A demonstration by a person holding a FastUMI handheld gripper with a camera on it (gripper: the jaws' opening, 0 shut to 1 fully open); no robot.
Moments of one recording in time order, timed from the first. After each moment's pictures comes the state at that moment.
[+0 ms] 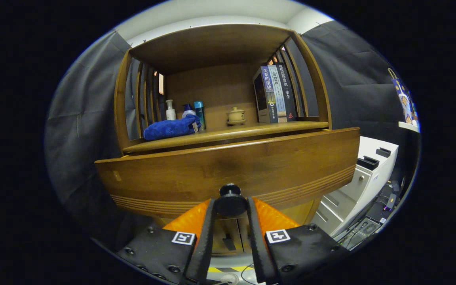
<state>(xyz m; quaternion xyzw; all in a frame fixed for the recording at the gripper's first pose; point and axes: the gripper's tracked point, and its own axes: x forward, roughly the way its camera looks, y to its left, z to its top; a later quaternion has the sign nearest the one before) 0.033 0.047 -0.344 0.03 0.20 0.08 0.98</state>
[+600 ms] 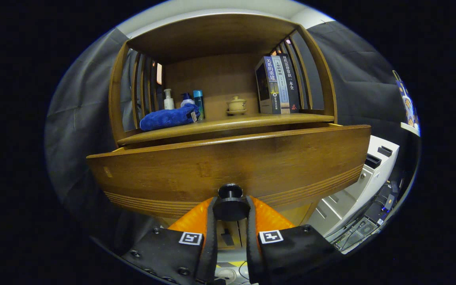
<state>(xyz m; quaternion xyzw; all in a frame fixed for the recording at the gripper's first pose) 0.018 0.048 -0.344 0.01 0.21 0.07 0.97</state>
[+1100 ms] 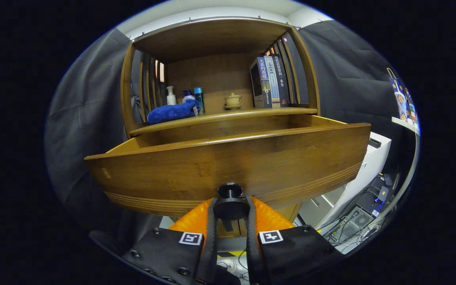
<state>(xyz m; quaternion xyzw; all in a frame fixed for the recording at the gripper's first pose) -0.047 0.037 -0.342 0.02 0.24 0.06 0.97</state>
